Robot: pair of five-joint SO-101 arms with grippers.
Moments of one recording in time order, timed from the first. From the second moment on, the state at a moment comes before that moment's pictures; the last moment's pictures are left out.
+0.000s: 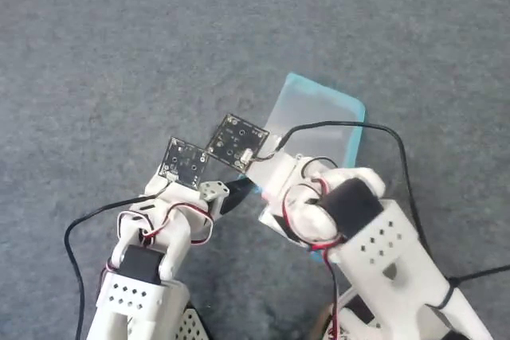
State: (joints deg) left arm 8.0 -82.2 88.2 41.3 -4.1; right arm -43.0 -41.4 25.3 89.1 21.0
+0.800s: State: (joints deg) left arm 14.6 -82.2 88.4 38.1 -3.9; right arm -56.8 -48.3 26.0 93.6 24.1
